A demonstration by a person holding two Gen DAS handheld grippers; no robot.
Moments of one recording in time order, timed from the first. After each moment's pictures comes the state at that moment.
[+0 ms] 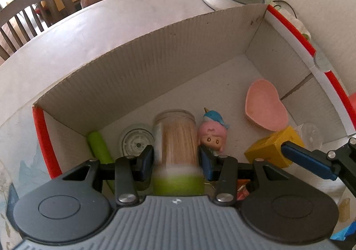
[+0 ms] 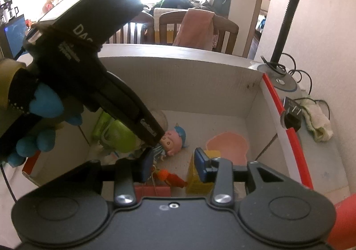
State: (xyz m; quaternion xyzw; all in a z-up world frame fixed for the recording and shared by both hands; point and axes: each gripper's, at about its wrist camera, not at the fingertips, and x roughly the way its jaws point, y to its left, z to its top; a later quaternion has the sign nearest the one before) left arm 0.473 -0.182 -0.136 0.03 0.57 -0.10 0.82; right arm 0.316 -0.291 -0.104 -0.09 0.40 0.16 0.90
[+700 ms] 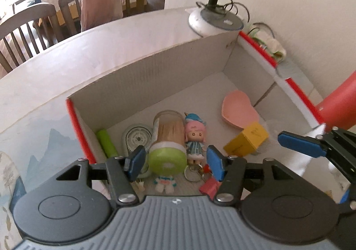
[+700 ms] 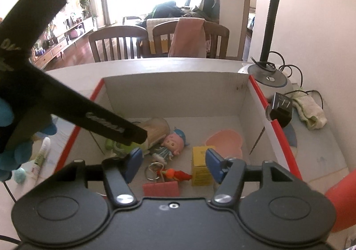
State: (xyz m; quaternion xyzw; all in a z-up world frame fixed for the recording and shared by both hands) left arm 0.423 -0.164 -0.088 0.00 0.51 -0.13 0.85; right arm 0.292 -0.309 -0.071 -0.03 0.38 0.15 0.91
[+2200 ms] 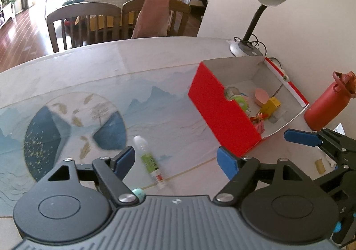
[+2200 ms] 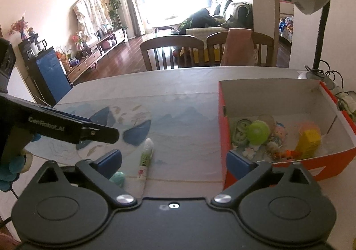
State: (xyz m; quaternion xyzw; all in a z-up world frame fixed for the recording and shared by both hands) left arm 0.243 0.046 -0.037 -0.08 0.44 -0.09 0.89; right arm 0.196 -0.161 -0.039 0.01 0.36 0.22 0.90
